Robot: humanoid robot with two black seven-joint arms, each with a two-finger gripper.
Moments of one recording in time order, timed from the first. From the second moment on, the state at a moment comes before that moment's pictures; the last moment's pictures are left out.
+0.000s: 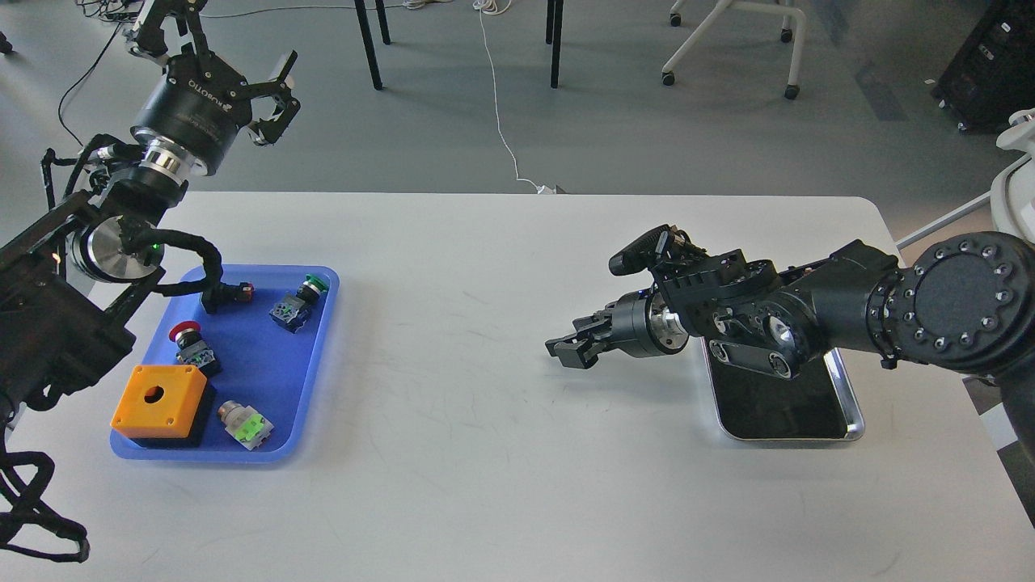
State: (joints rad) left arm -0.83 0.44 -0.78 -0.77 -0.05 -0.48 -0.33; right arm 1.36 0.00 -0.99 0.77 -0.76 -0.03 0.49
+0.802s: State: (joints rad) left arm -0.83 0.44 -0.78 -0.77 -0.05 -0.48 -0.33; right arm 1.33 0.00 -0.99 0.76 -0.80 -0.03 0.49
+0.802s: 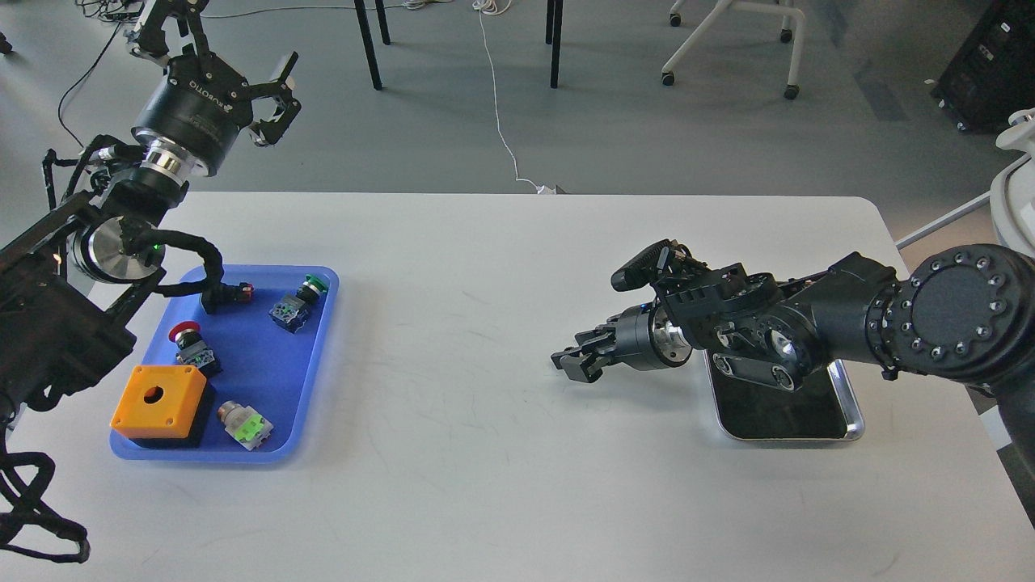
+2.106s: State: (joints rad) left arm -0.83 0.46 -0.78 -0.77 -0.05 -0.48 -0.33; right arm 1.51 0.00 -0.99 0.86 -0.84 -0.03 0.49
